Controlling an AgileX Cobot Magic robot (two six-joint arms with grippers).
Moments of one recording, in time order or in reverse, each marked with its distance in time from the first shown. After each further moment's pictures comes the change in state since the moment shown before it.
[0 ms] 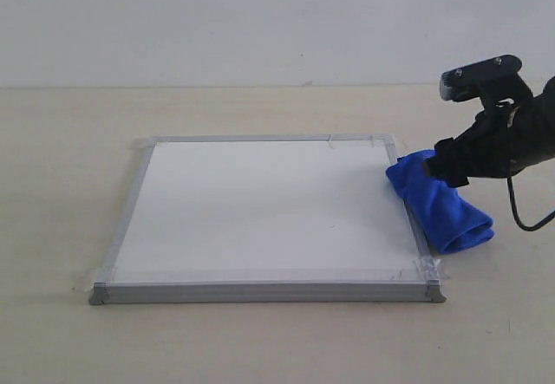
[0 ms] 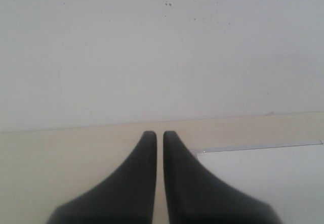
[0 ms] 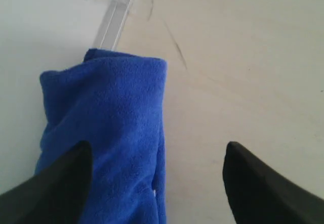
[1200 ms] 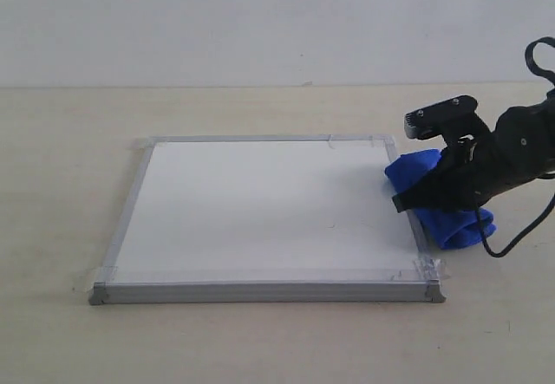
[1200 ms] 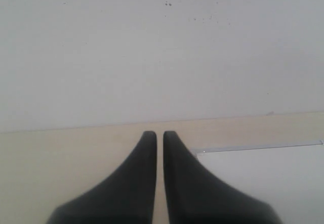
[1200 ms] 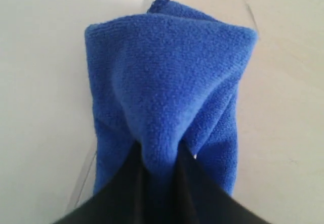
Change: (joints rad) left arm 0.000 0.000 0.000 0.000 0.000 0.000; right arm 0.069 0.118 0.000 0.021 -0.029 0.016
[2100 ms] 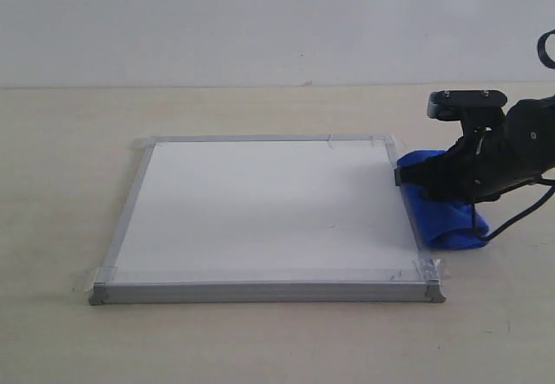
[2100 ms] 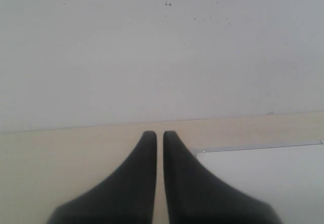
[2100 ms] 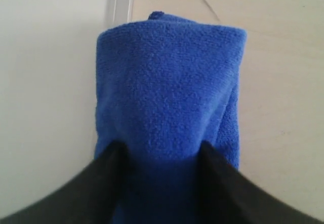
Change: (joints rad) left arm 0.000 0.000 0.000 0.000 0.000 0.000; right arm -0.013 -0.024 0.001 0.000 0.000 0.273
